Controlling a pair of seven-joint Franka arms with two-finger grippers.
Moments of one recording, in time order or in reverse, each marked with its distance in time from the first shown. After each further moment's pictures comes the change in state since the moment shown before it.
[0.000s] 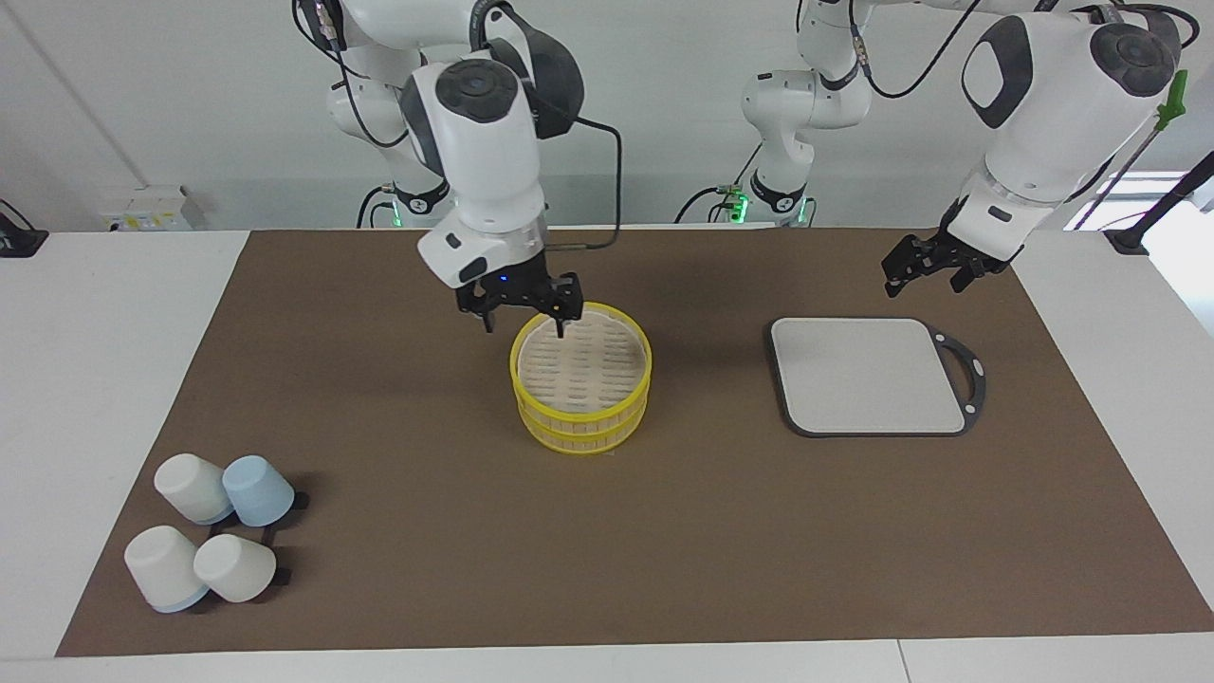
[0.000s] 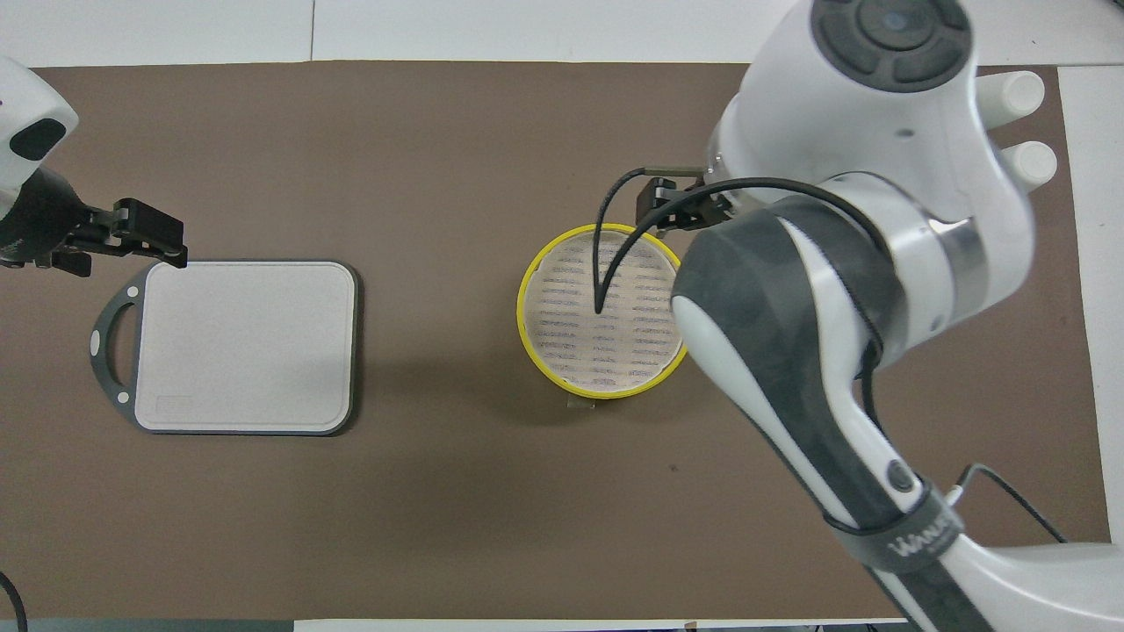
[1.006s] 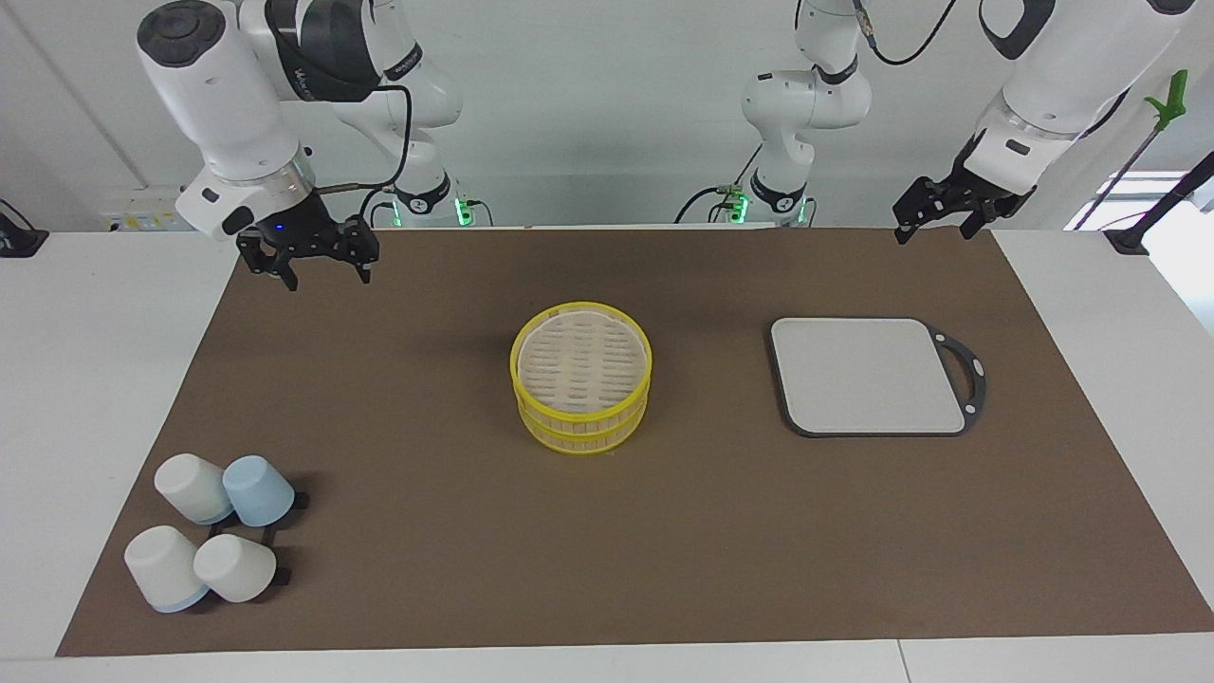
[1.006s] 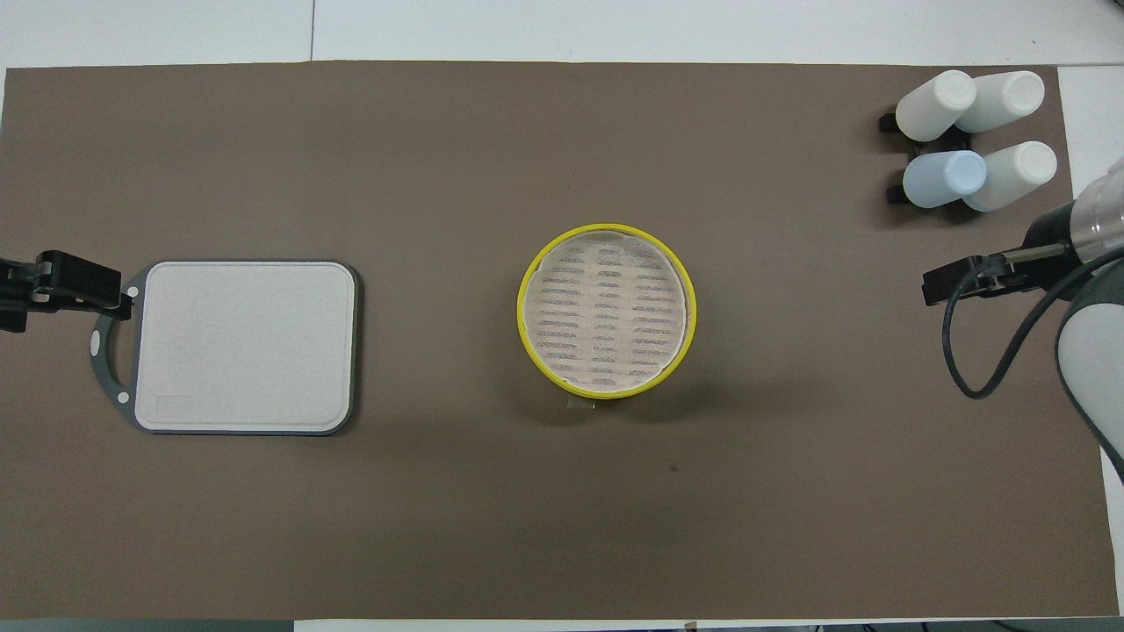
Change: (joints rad) left arm 0.035 -0.142 0.002 -0.066 0.000 -0.086 0.006; right arm -0.346 -0.339 -0.002 -0.425 0.001 0.060 -0.517
